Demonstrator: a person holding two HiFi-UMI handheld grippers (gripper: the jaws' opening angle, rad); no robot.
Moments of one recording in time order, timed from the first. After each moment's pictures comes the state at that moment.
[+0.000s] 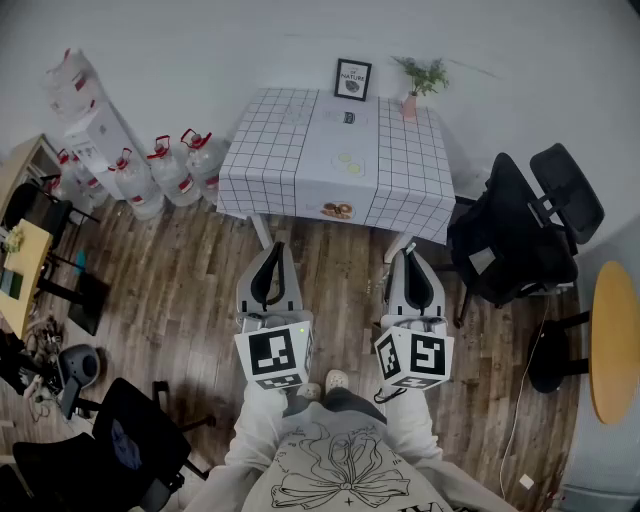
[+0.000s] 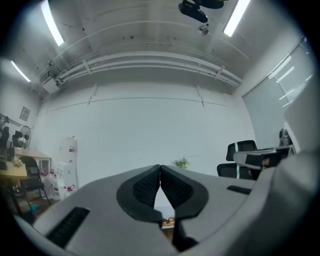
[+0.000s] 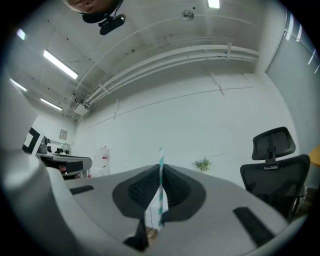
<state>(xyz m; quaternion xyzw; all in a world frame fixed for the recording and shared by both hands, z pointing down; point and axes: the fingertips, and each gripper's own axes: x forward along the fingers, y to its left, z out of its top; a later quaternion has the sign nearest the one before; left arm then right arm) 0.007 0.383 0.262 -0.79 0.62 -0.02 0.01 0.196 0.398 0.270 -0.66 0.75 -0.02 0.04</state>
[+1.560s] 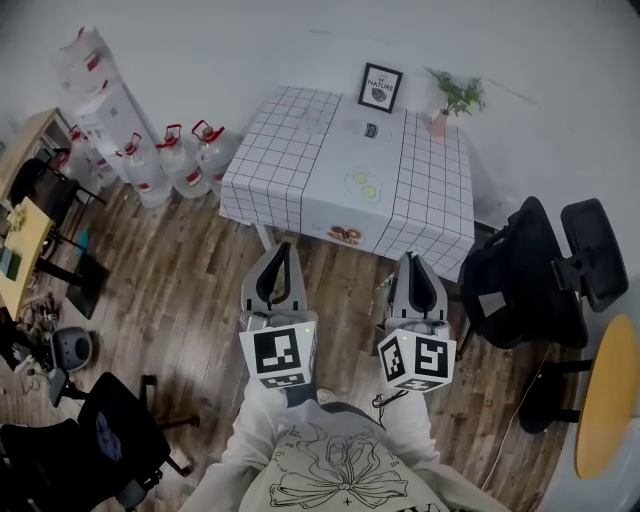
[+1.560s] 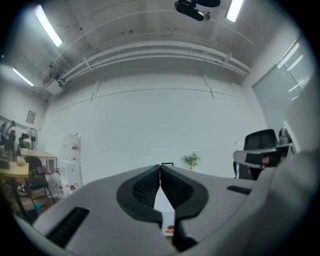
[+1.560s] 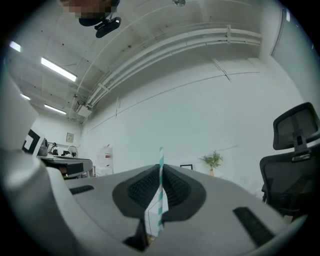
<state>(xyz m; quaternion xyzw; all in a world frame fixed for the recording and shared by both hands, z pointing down) 0.028 0.258 0.293 -0.76 0.65 -0.04 0.00 0.218 0.255 0.304 -0.62 0.78 -0.04 0.03</state>
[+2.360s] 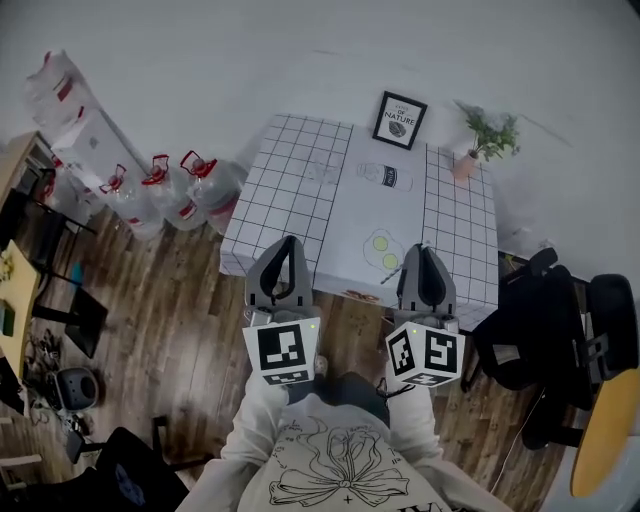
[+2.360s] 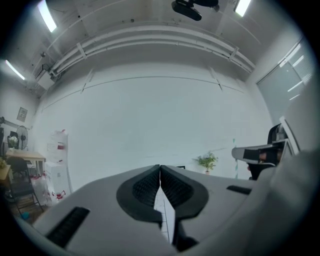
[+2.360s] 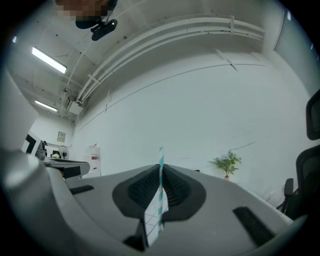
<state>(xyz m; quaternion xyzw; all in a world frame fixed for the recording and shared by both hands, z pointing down) -0.032 -0.017 0.294 -0.77 0.63 -0.04 0.00 0.161 -0.015 0.299 -0.64 0.76 -0.04 0.04</state>
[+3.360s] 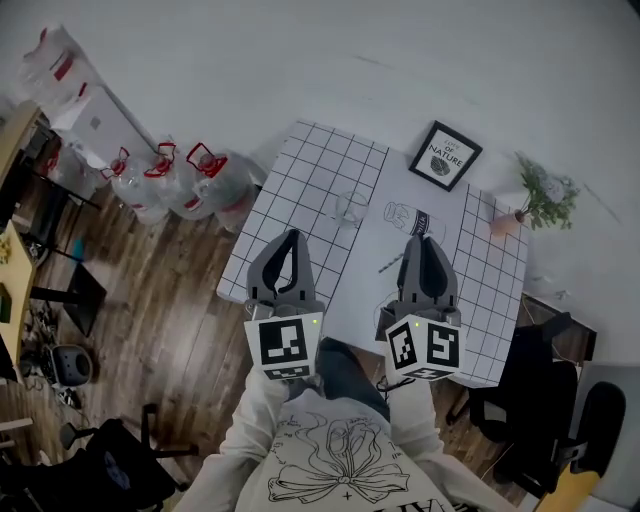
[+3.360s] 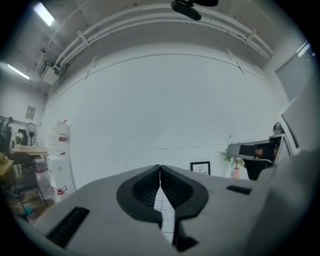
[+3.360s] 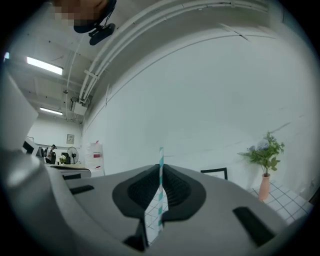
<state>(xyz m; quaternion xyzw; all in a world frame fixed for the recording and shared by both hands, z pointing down) -0.097 -0.177 0.337 -0.74 0.67 -0.05 -0.04 0.086 -0.203 0.327 -0.59 0.80 -0.06 0.03</state>
